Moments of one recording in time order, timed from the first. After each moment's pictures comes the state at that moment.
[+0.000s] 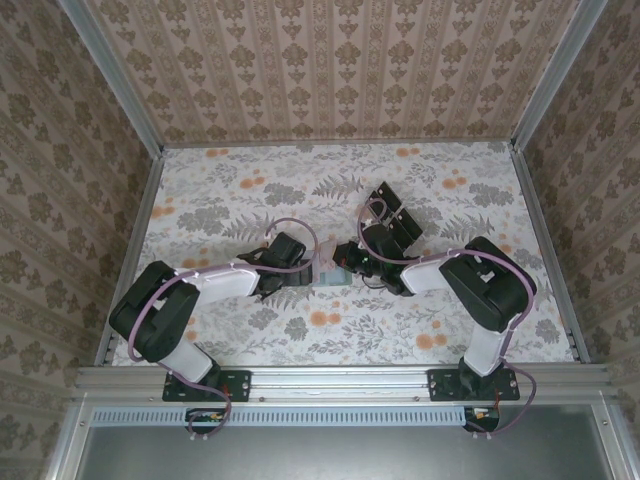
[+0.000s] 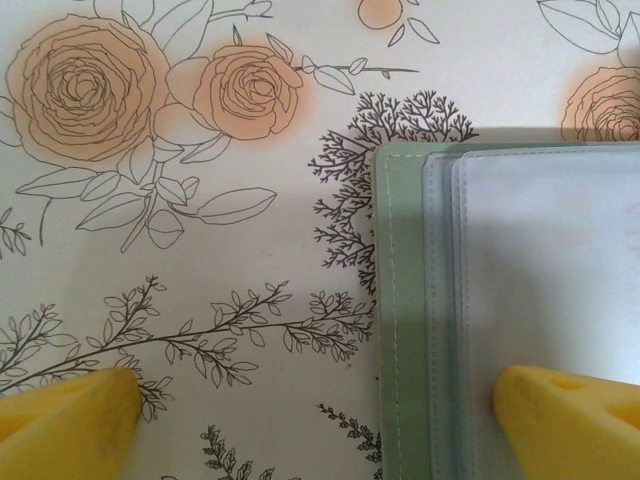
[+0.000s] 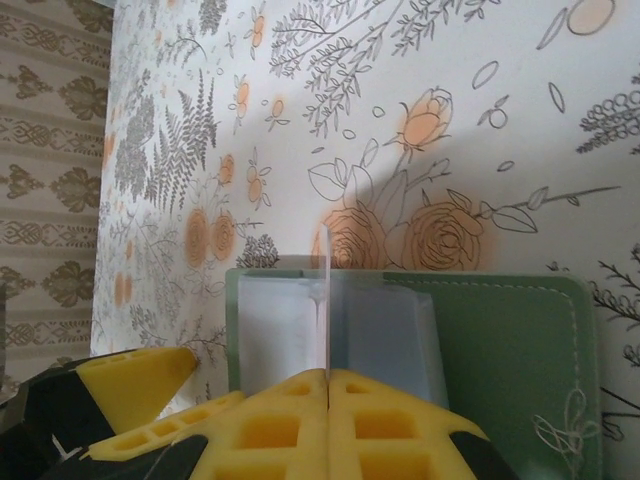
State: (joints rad) left arm -0.72 1.56 0.71 -0.23 -0.23 -0.61; right arm 0.61 1.80 0.70 0.54 -0.22 0.98
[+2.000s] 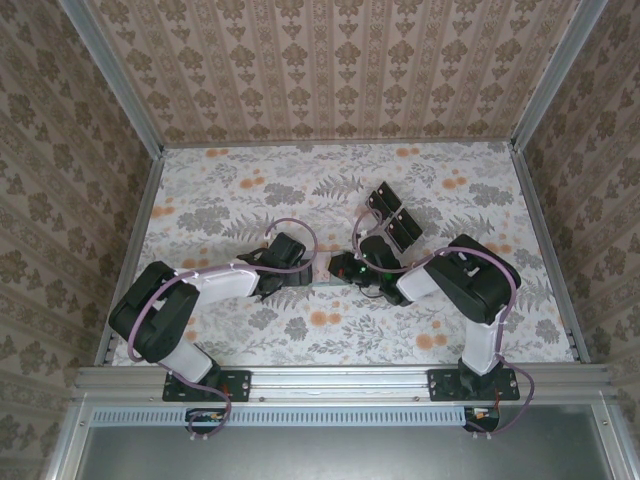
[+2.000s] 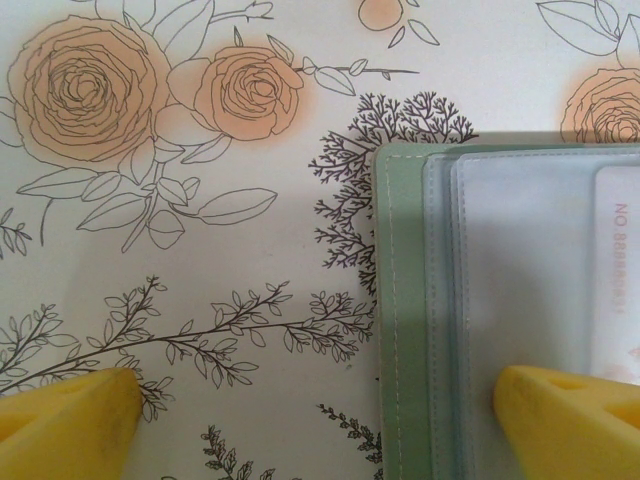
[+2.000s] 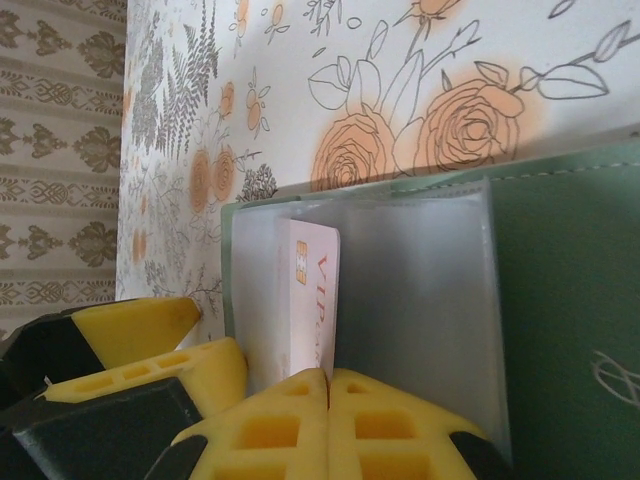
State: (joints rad) left arm -0.72 1.55 0.71 -0.22 -0.23 -0.61; right arm 0.65 1.89 0.65 0.72 -0.29 1.04
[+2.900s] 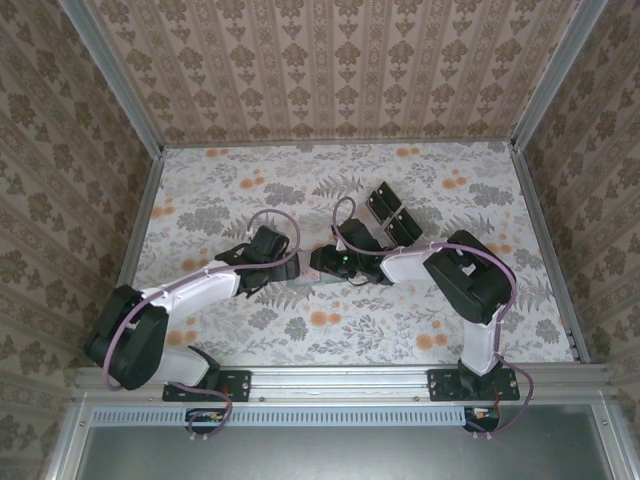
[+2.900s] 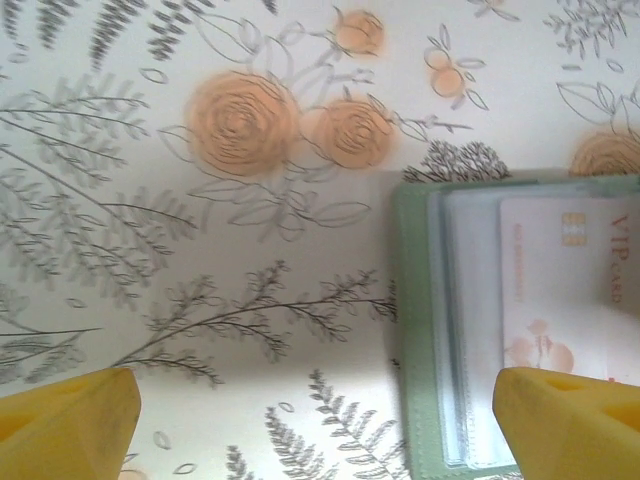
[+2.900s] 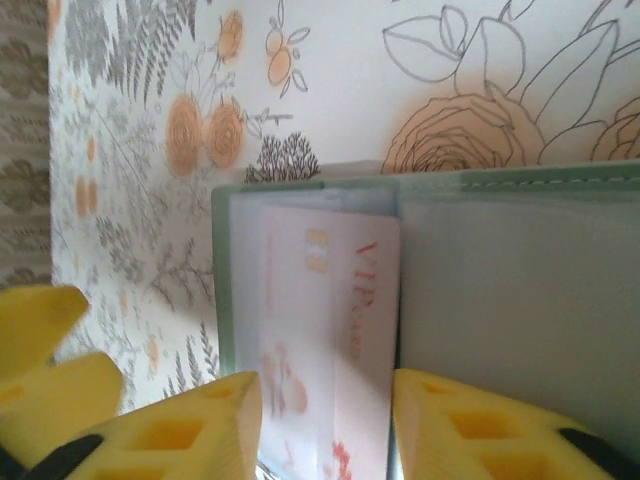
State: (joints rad) left arm -0.64 1.37 0.71 -0.38 -0.23 -0.61; right arm 0.68 1.90 0.93 0.24 -0.32 0.89
